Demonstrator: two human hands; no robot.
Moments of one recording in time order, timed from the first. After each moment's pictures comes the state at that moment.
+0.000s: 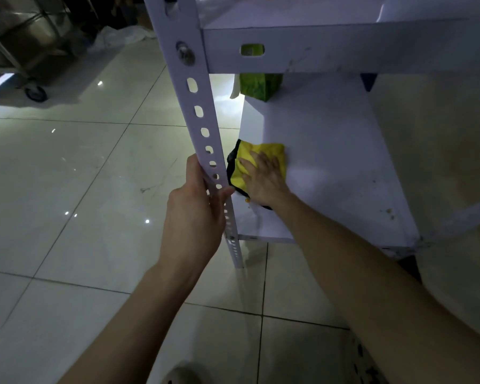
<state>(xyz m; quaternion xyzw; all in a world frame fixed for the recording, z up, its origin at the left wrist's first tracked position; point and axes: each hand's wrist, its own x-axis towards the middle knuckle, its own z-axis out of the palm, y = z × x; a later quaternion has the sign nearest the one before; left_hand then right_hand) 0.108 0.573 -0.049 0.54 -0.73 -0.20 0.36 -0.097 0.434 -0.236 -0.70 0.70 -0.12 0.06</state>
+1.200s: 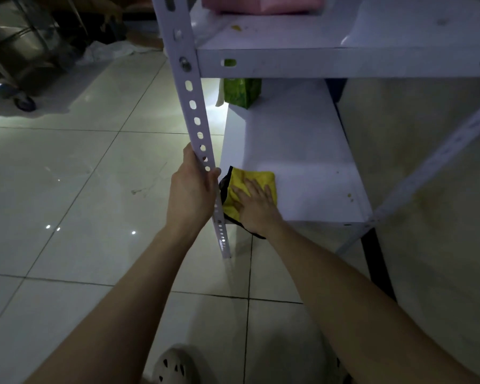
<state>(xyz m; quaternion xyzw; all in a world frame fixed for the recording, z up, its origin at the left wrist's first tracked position) 0.098 0.580 -0.046 0.56 -0.71 -0.24 0.36 -0.079 0.558 -0.220 -0.68 0.71 -0.10 0.12</state>
